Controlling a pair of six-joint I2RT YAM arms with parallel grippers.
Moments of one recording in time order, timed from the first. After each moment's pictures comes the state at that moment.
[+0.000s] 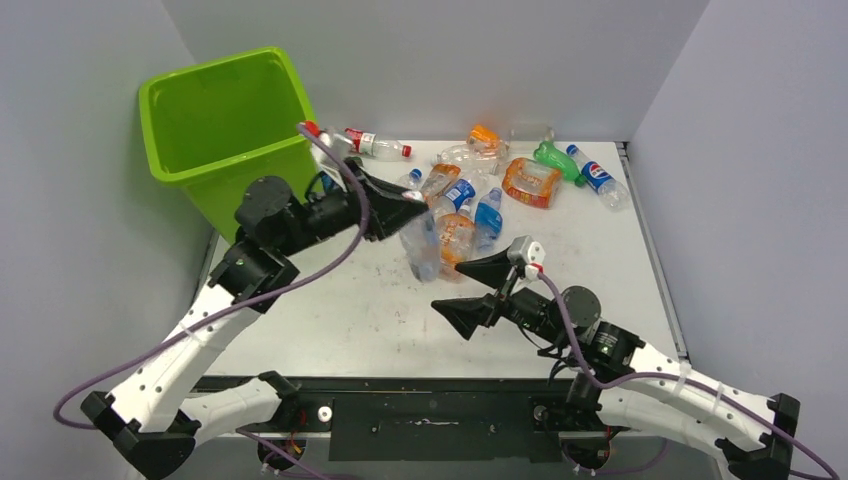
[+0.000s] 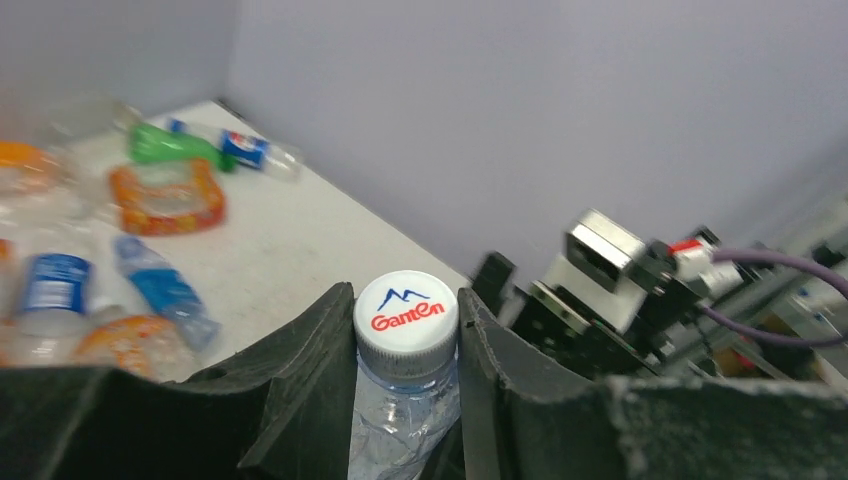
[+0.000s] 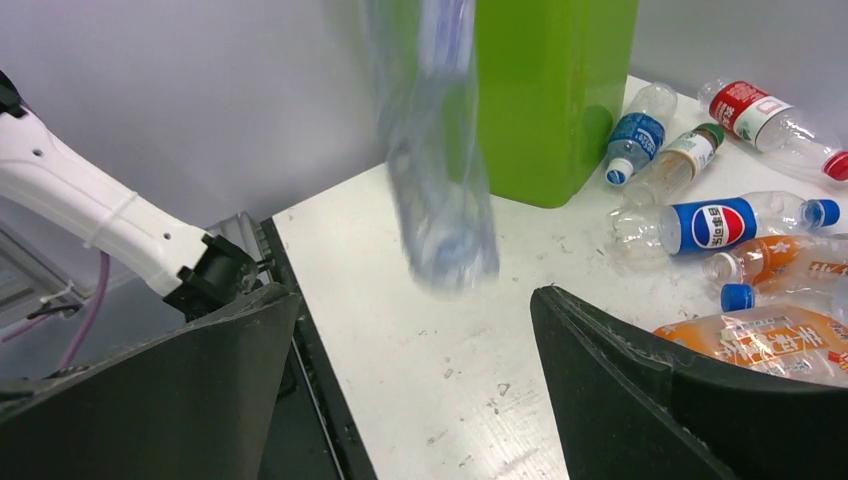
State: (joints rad) left arm -0.70 1.07 1.23 -0.03 0.48 -0.57; right arm 1.04 0.69 0.59 0.21 -0.04 0.23
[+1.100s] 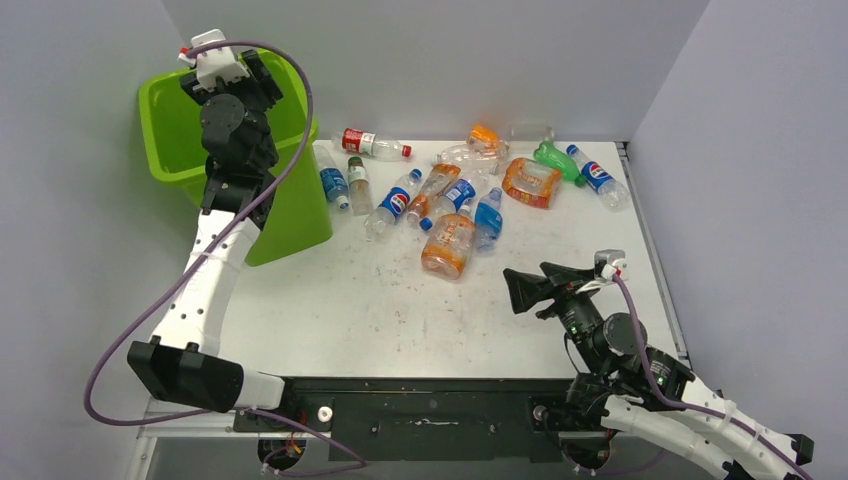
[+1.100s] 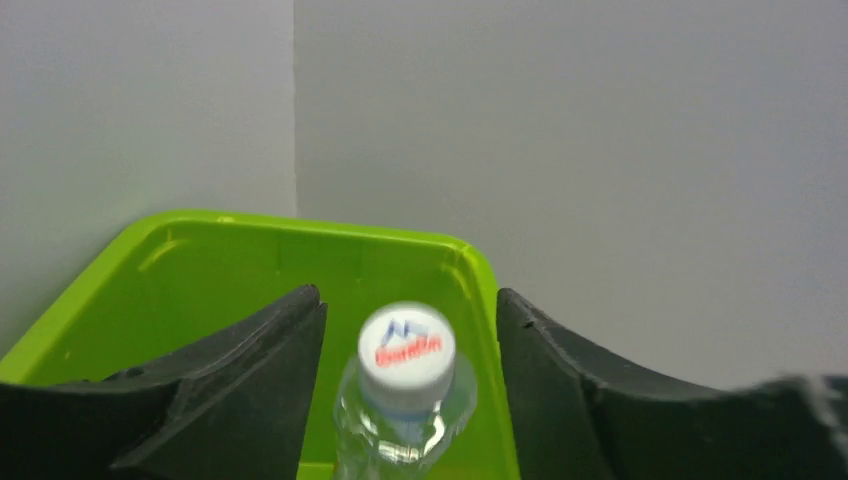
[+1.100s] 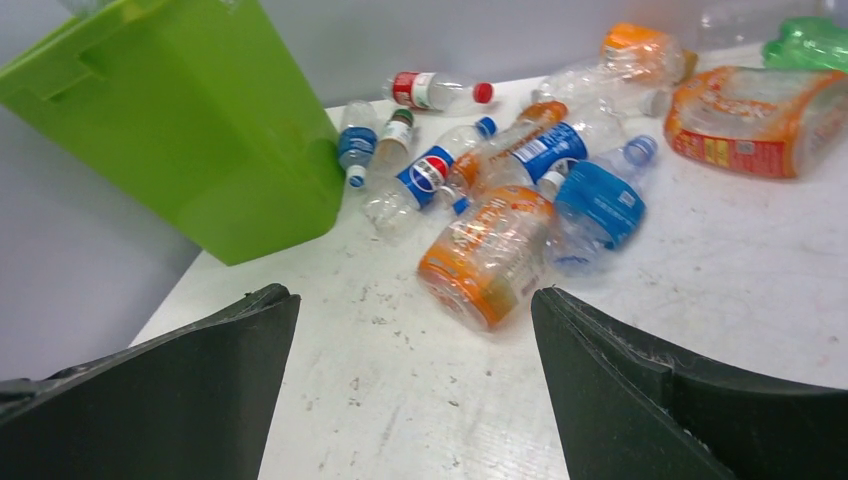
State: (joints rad) left arm -0.20 1.38 1.57 0.17 -0.57 -0.02; right arm 1.04 0.32 0.57 -0.20 0.58 0.40
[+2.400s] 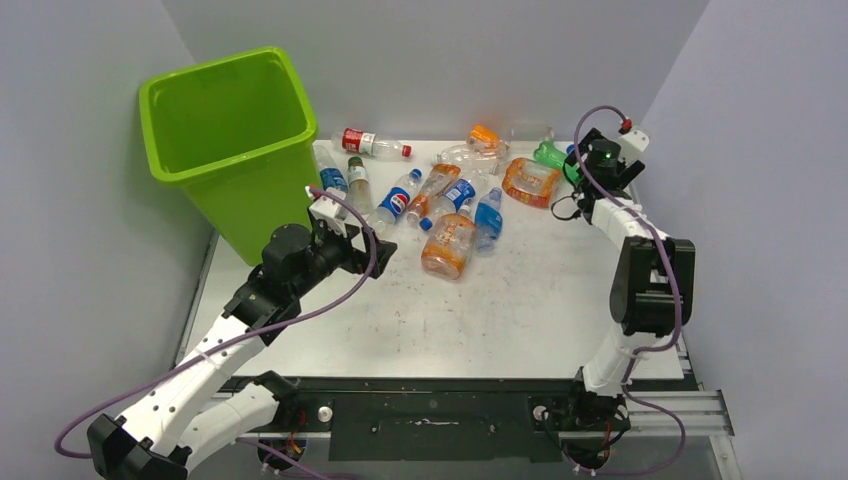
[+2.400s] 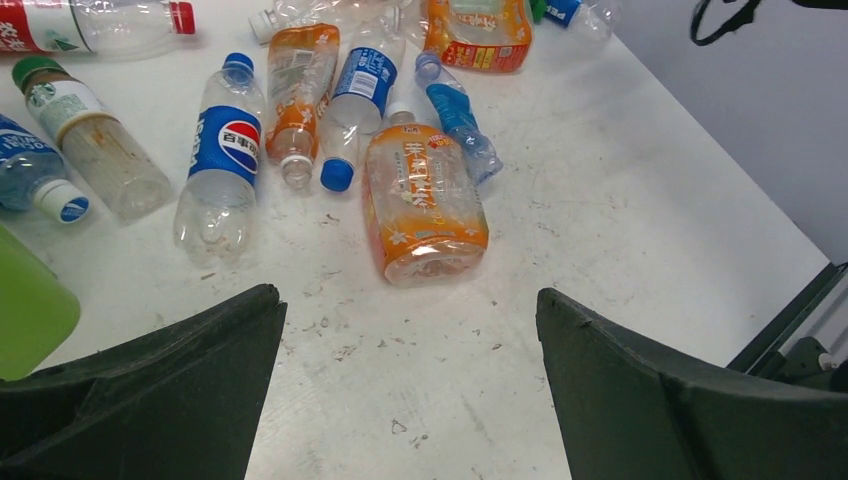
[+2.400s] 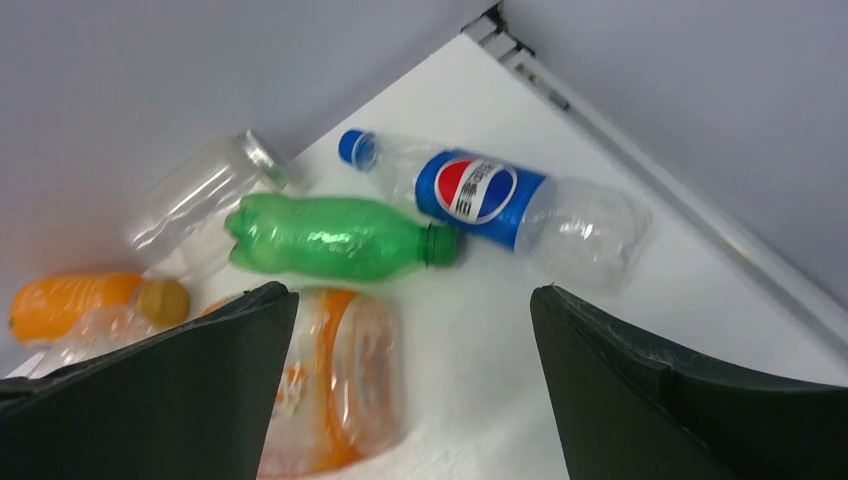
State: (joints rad) left arm -0.58 0.88 0.82 -0.15 0.06 -0.25; right arm -0.03 1.74 1.19 0.18 0.44 0.46
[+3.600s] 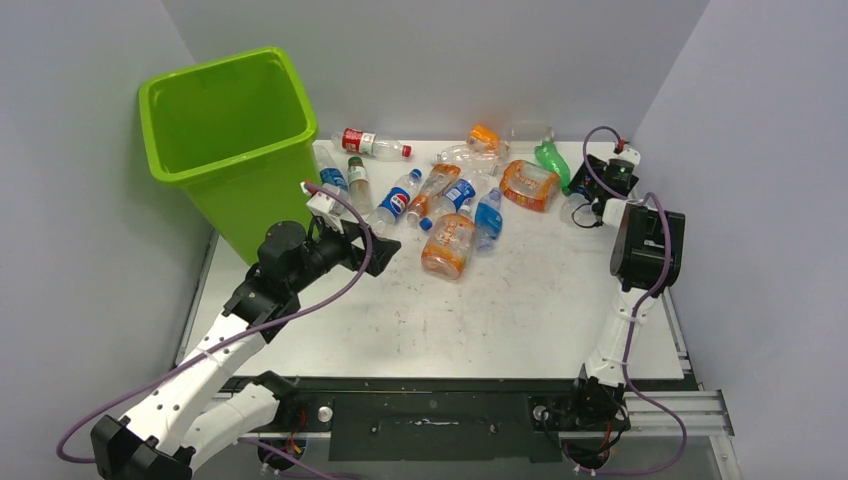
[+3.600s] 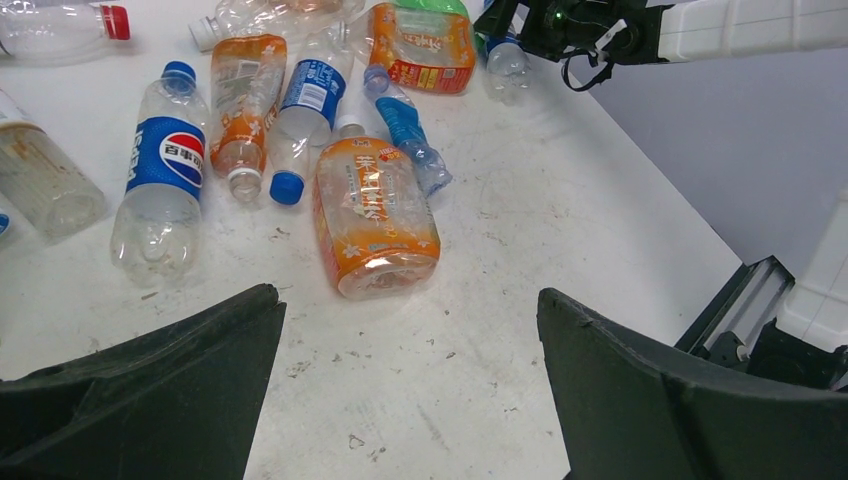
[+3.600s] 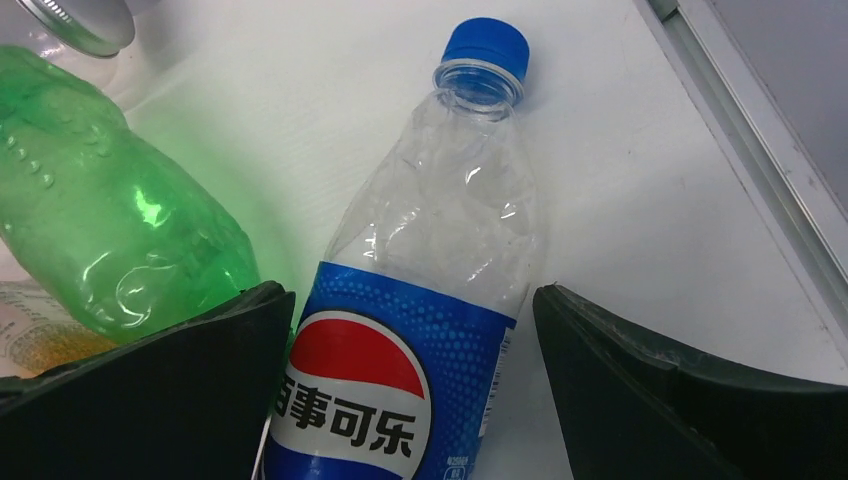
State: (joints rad) left arm -0.53 0.88 0.79 -0.07 0.20 -0.35; right arm -0.23 2.24 1.45 0.29 0.00 0.26
